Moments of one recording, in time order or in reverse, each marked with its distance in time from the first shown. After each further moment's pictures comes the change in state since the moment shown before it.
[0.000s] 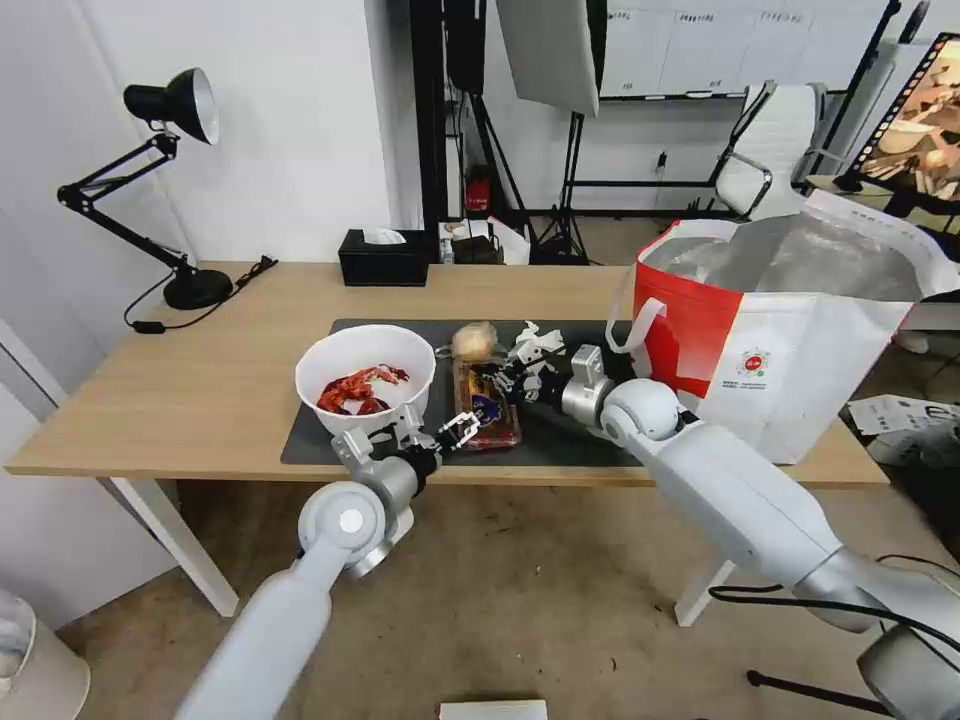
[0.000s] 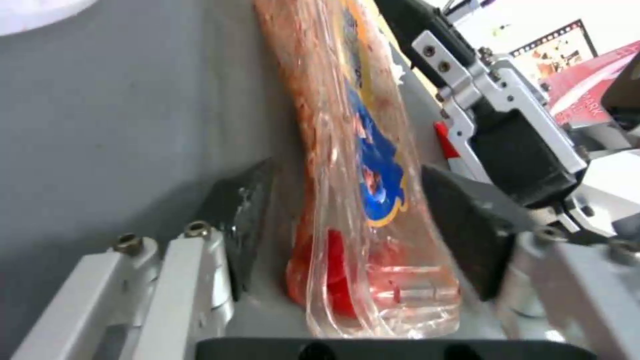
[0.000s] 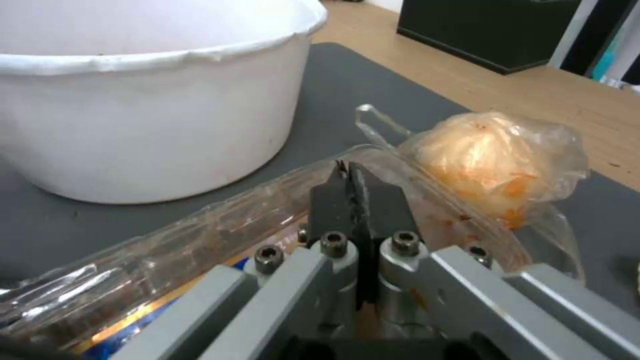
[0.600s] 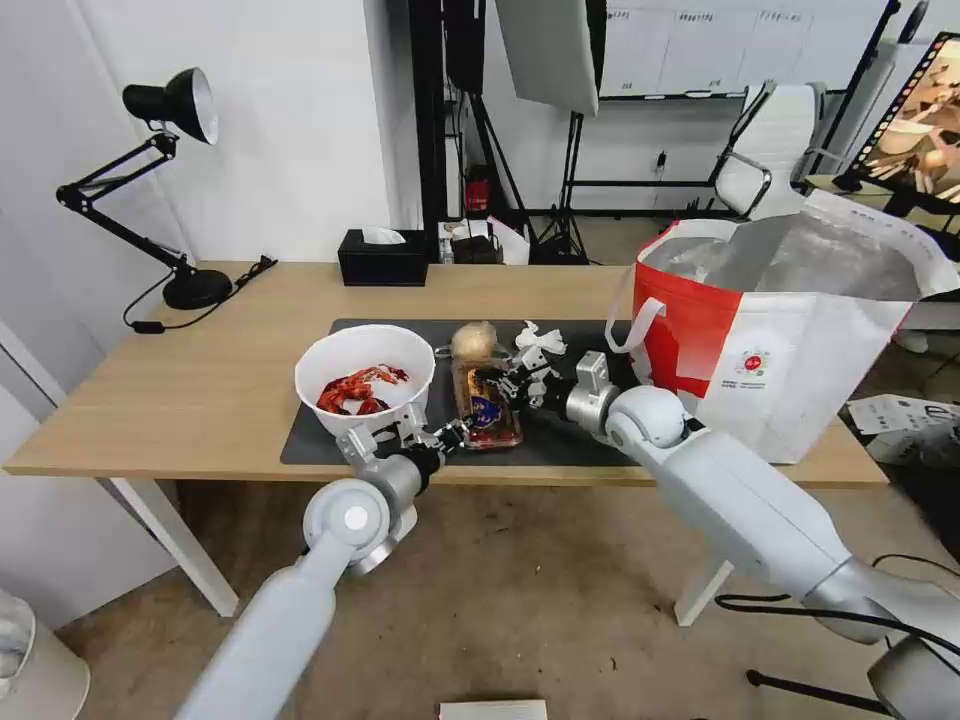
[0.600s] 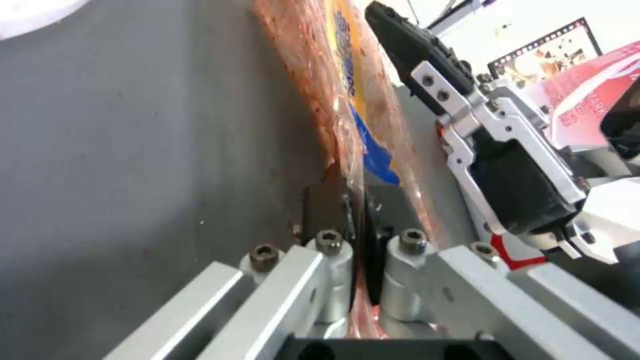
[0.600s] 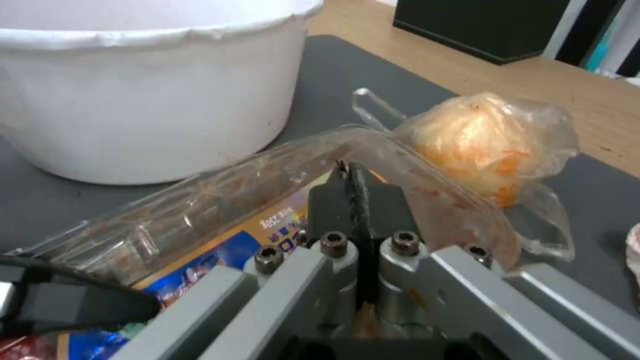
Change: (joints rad) left arm -0.015 -0.002 0.013 0.006 0.013 -0.012 -0.006; right arm -0.026 -0.017 0.016 0.022 -0.003 0.002 0.004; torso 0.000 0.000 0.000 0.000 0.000
